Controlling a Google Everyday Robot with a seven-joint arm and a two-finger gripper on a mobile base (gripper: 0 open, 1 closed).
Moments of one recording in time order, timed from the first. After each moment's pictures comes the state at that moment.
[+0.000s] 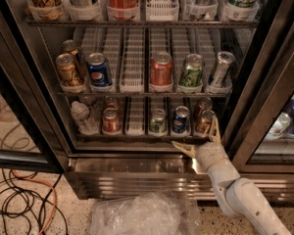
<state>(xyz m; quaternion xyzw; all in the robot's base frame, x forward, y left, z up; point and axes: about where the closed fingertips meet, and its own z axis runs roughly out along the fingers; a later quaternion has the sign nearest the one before) 0.608 -0.191 0.649 -0.27 0.62 -0.06 0.73</state>
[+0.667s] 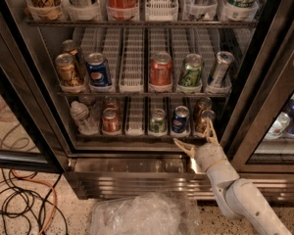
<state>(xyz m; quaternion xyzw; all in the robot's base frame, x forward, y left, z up) 0.608 -0.188 0.643 -0.27 0.63 -0.05 0.72</state>
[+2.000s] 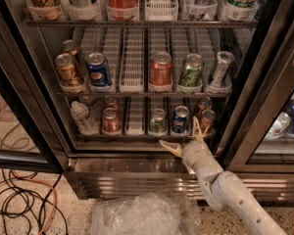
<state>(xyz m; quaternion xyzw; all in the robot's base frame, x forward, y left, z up) 0.633 -0.141 0.619 -0.28 0.64 -0.01 0.71</state>
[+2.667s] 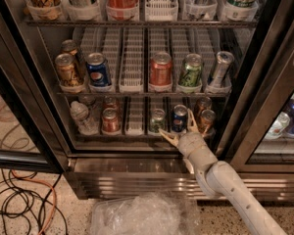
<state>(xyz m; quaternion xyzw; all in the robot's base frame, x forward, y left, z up) 0.668 -0.131 0.622 -0.29 0.62 -0.02 0.73</state>
